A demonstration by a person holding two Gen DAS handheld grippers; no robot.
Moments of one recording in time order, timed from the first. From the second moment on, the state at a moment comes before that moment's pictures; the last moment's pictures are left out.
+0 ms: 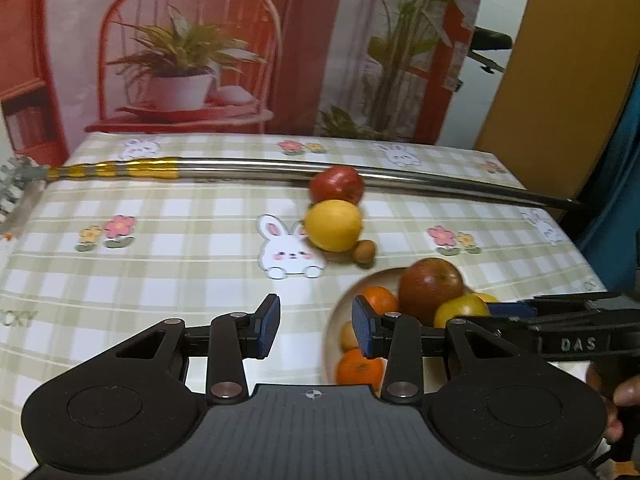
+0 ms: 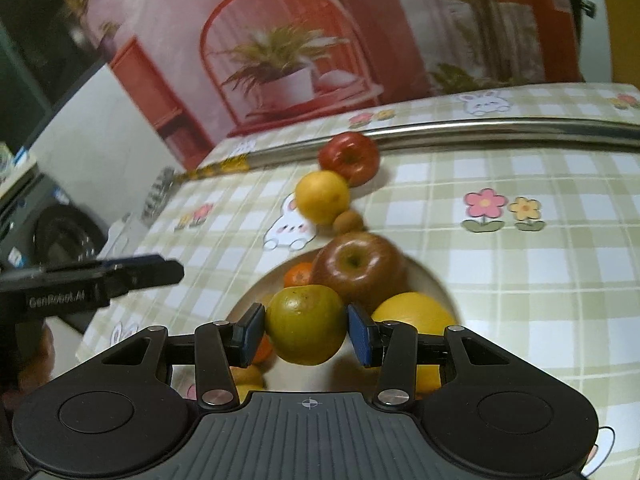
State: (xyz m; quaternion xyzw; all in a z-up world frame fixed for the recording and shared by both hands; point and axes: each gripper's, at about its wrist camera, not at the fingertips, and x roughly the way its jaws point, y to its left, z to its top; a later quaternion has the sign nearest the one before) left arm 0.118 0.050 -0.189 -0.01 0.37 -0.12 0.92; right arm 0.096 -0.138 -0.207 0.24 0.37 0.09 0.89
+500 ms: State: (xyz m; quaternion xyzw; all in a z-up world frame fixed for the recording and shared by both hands) left arm 0.107 0.068 -0.189 -0.04 0.36 -0.11 0.93; right arm 0.104 -0.107 -0.216 0.22 0.41 0.11 0.88
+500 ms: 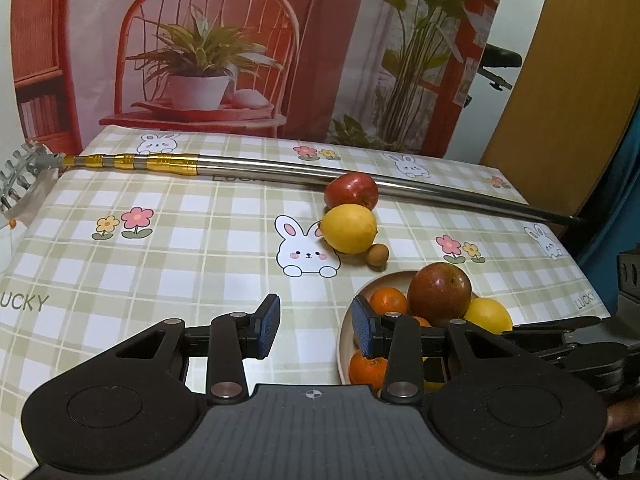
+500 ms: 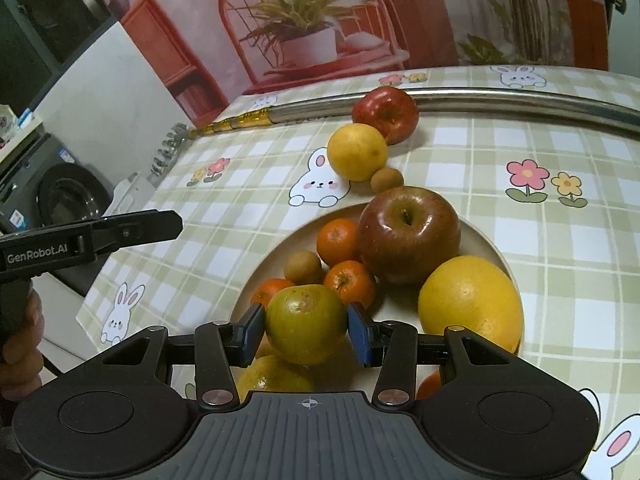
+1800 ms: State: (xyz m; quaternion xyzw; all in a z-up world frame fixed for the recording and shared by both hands) left arm 0.107 0.066 -0.191 -0.03 0.37 -0.11 0.92; right arm 0.109 -0.122 -0.207 0.24 0.40 0.10 0.88
